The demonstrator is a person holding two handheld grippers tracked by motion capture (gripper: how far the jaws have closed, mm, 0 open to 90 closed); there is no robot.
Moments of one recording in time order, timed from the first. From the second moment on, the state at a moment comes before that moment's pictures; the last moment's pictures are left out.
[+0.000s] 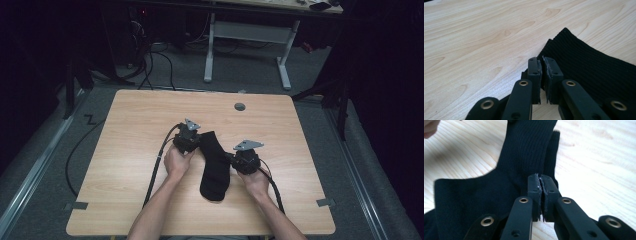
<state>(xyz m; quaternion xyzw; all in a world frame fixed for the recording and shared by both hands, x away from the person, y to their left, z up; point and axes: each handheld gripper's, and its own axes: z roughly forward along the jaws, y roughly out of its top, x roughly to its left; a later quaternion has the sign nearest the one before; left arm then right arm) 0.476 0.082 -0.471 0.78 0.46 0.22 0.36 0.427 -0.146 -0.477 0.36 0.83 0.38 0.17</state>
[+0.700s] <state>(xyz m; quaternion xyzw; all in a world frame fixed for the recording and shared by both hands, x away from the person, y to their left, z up) 0.467 0.086 -0.479 0.77 0.46 0.23 0.36 0.425 -0.148 -0.488 0.36 0.83 0.38 0.18</state>
